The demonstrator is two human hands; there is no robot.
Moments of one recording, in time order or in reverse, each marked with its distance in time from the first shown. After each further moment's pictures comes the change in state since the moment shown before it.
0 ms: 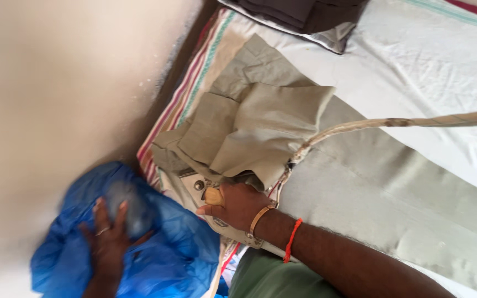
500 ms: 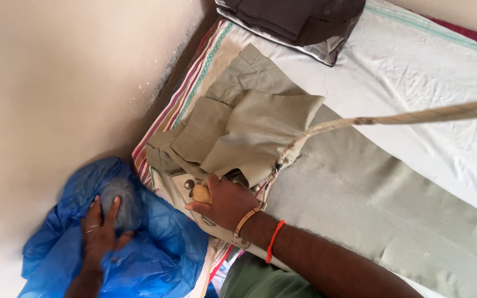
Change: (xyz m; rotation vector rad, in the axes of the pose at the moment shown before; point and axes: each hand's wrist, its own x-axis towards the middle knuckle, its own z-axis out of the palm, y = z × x) left_hand -0.003 -0.015 0.003 -0.052 0.045 -0.005; right_hand -0.004 -0.007 -0.001 -0.076 0.162 -0.123
